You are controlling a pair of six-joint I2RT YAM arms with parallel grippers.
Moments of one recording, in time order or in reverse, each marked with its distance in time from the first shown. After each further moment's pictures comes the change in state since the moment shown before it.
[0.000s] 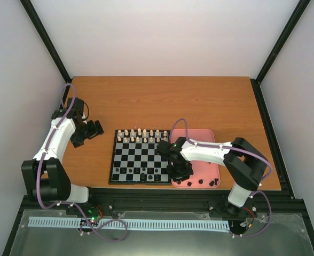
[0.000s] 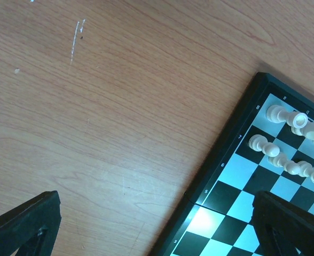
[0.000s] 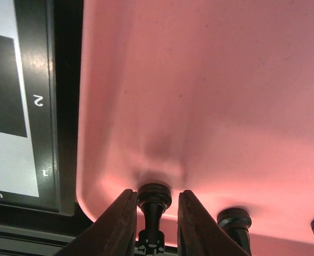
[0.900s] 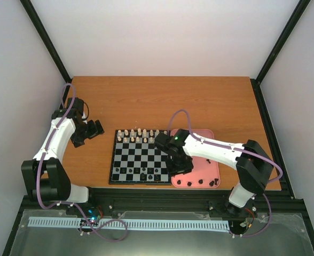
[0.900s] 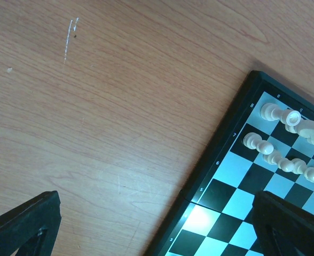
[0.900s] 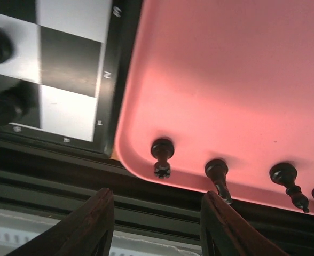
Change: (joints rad) left arm 0.000 0.000 0.002 0.000 0.016 0.000; right arm 0.016 -0.063 0.198 -0.205 0.051 0.004
